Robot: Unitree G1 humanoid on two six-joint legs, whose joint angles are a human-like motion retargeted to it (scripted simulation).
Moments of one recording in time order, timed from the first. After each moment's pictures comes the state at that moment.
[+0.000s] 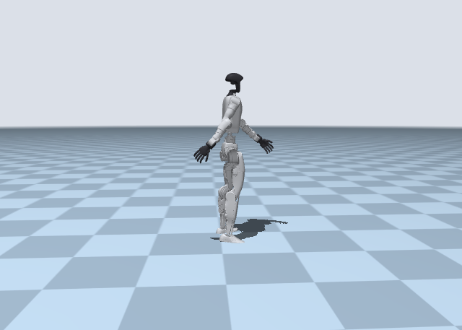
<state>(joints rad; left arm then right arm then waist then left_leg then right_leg) -0.55 0.10 0.03 1.21 0.26 -0.13 -0.24 0.40 -0.27 -0.38 1.70 -0.12 0.20 0.00 -0.10 0.05 -0.02 -0.03 0.05 0.29 0.01 -0.18 -0.01 -0.01 -0.11 -0.39 0.03 0.06 0.05</state>
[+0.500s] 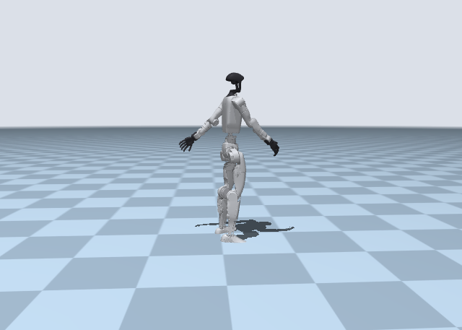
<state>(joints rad) 0.63 0.16 0.31 1.70 0.38 0.10 0.14 -0.62 -0.06 0.09 1.30 -0.29 -0.11 0.12 0.00 0.06 0.00 0.02 0.05 0.32 -0.01 -0.20 -0.02 -0.01 -0.11 -0.30 0.05 0.04 0.07</state>
